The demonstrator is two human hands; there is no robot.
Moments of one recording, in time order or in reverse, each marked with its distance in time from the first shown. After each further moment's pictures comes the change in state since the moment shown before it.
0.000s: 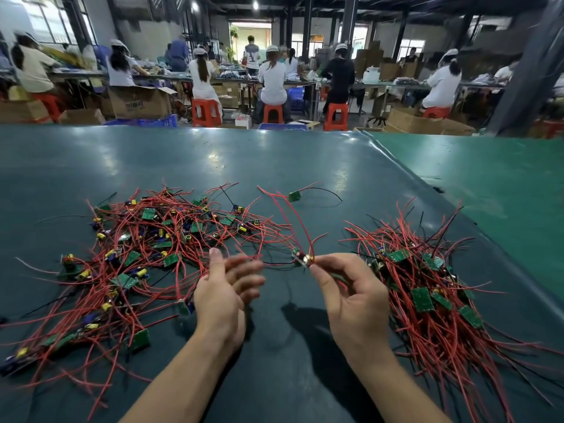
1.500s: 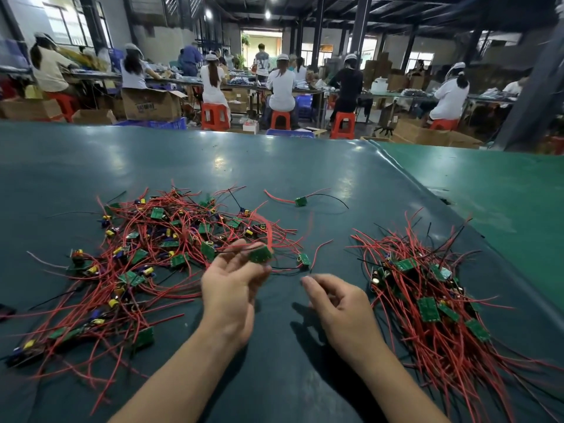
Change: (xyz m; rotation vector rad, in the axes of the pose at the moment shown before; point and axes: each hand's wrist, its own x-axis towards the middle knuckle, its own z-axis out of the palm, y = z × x) left_hand -0.009 0.012 0.013 -0.106 -0.037 0.062; right_hand 0.000 0.013 0.002 -0.132 -0.353 0.349
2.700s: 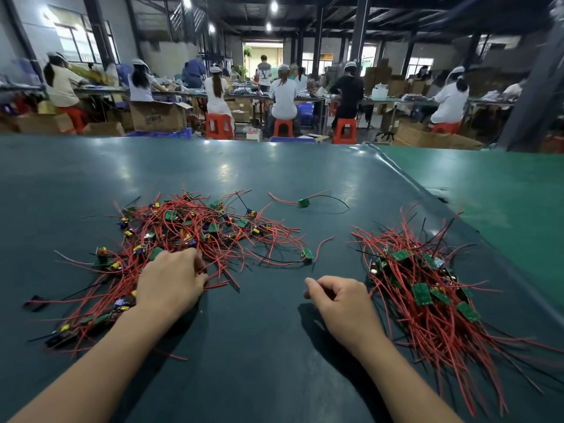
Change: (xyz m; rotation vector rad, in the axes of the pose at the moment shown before) left_hand 0.026 0.071 -0.077 1.998 0.031 0.477; right_hand -0.008 0.000 -0.001 -0.231 0.018 -0.070
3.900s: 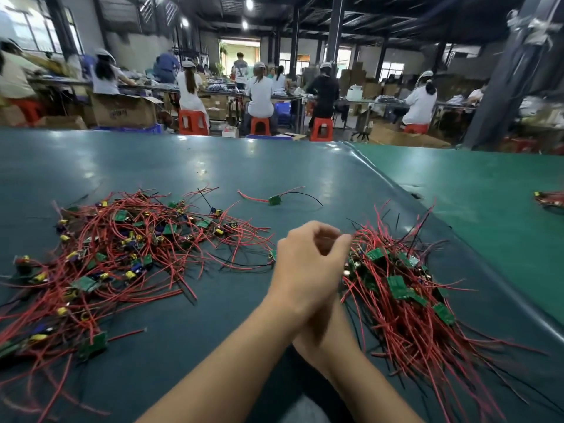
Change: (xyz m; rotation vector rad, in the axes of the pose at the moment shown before) left_hand -0.027 0.216 0.017 -1.134 -0.125 0.173; right_hand -0.005 0.007 -0.009 0.220 -0.001 0.046
